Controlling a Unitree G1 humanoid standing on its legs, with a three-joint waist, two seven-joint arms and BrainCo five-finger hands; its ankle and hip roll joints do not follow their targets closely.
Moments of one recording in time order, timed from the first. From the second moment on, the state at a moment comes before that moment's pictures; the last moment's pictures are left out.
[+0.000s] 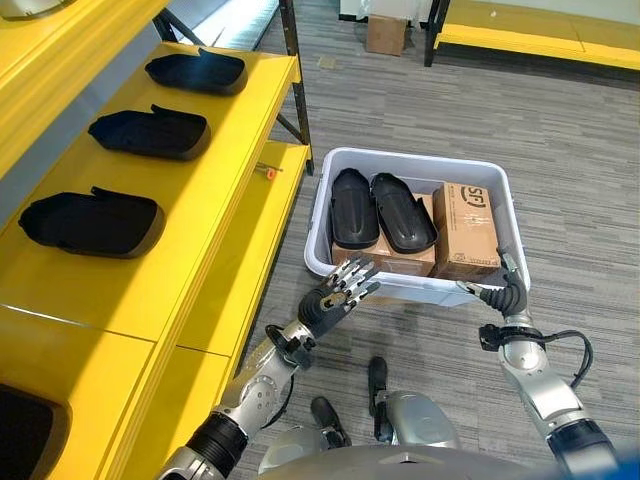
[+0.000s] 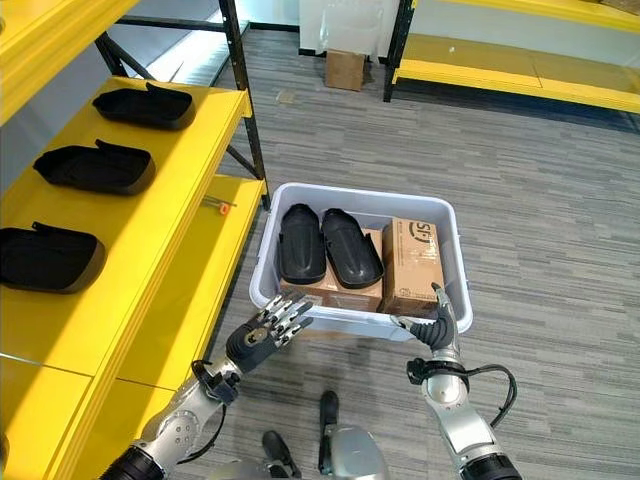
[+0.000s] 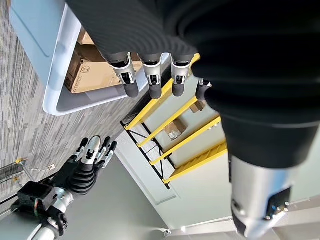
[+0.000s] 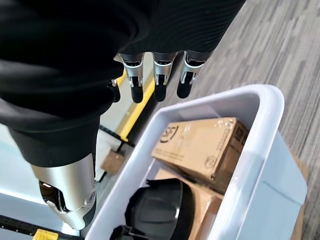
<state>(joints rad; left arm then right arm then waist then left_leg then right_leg) -0.02 0.32 -0.47 0.21 -1.05 -0.10 -0.53 0.00 -0.44 0.26 0.18 0.07 0.03 -0.49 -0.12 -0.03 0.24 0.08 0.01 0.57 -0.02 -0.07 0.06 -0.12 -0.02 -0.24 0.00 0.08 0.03</state>
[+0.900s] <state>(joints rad) 0.06 0.31 -0.43 0.32 -0.99 0.00 -0.66 -0.08 -0.54 0.43 0.19 -0.15 -0.01 -0.40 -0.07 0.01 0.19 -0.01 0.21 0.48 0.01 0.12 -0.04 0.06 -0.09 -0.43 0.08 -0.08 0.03</state>
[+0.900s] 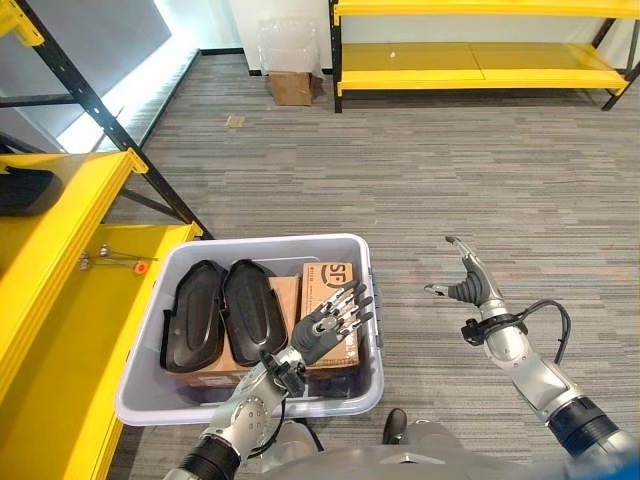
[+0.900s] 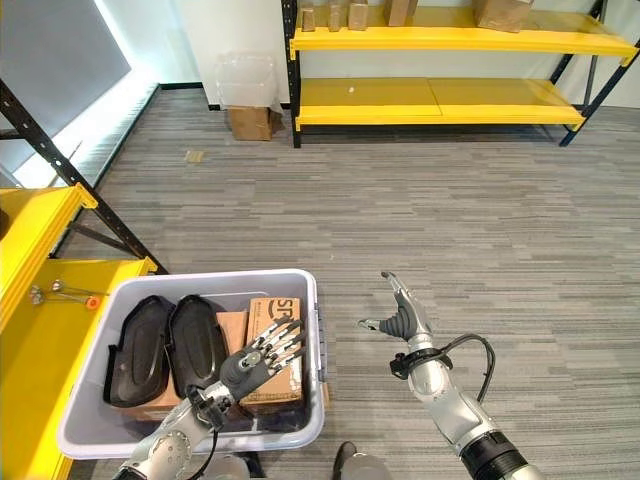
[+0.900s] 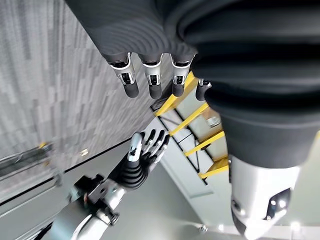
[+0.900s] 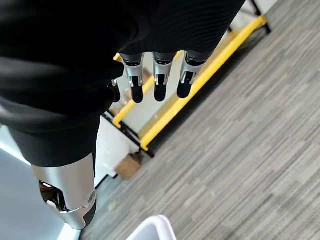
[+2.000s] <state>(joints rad) -0.04 0.31 -0.32 0.33 -1.00 -0.02 -0.52 -0.08 -0.51 0.30 0.23 -0.06 0.01 -0.44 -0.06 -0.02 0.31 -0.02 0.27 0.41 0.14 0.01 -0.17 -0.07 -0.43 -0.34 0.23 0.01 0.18</state>
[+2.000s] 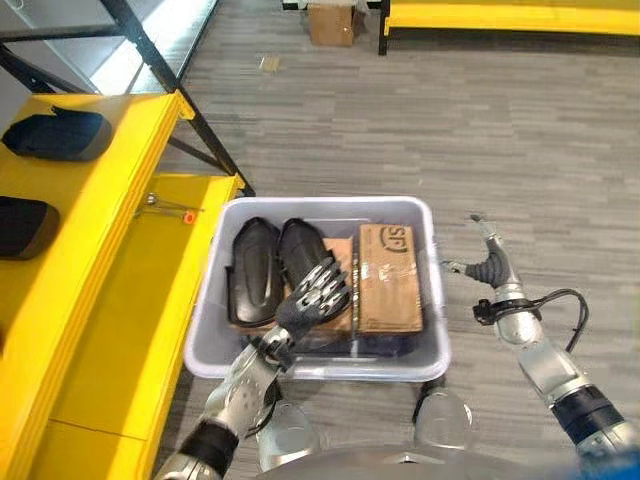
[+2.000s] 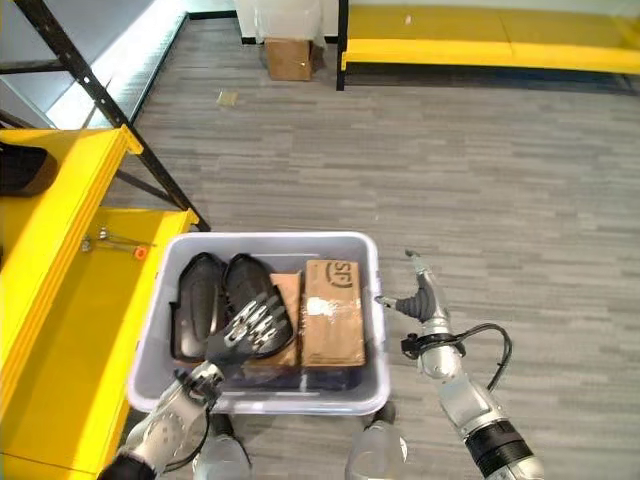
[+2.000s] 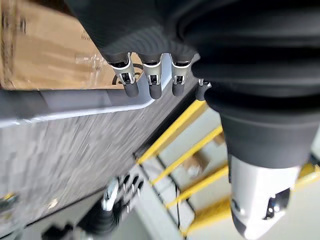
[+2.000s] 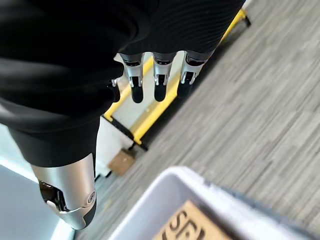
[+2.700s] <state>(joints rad) 0.04 0.31 -0.34 0.26 -1.04 -0.09 -0.48 -0.21 -0.48 0.37 0.17 -0.10 -0.04 -0.42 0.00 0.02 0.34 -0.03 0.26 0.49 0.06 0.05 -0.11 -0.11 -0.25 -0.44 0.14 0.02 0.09</state>
